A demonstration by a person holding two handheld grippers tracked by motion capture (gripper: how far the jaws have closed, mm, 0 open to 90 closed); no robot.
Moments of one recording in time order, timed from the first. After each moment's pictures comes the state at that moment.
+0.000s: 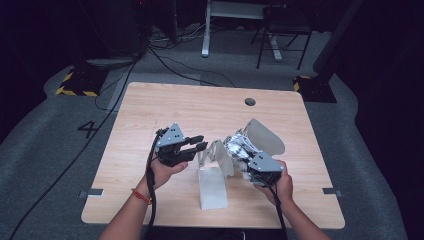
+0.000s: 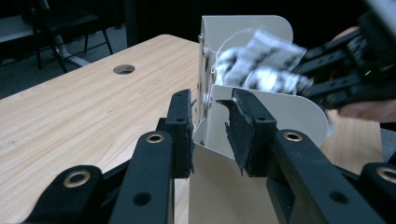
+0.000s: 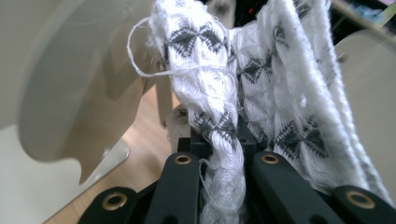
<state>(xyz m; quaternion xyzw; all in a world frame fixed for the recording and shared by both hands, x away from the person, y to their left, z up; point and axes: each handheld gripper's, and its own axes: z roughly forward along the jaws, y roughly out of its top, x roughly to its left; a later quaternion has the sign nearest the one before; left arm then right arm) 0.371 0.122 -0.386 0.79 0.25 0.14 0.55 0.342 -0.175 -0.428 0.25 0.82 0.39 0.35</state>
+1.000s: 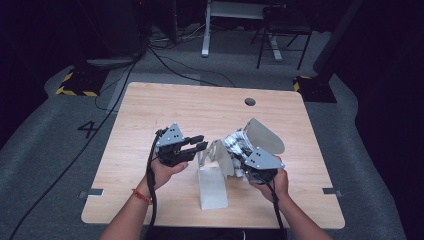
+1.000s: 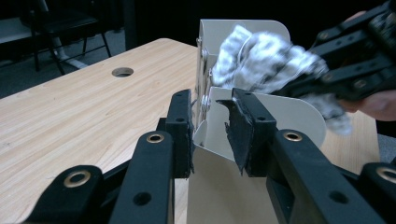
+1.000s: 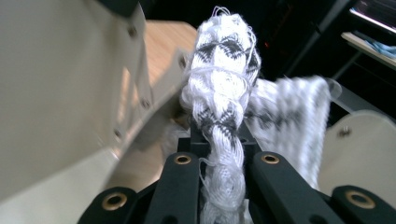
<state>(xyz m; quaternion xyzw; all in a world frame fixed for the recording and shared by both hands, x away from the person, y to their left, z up) 0.372 0.123 -0.389 0.78 0.25 0.13 0.56 0.341 -0.161 -0.403 0.20 0.80 0.45 0.34</state>
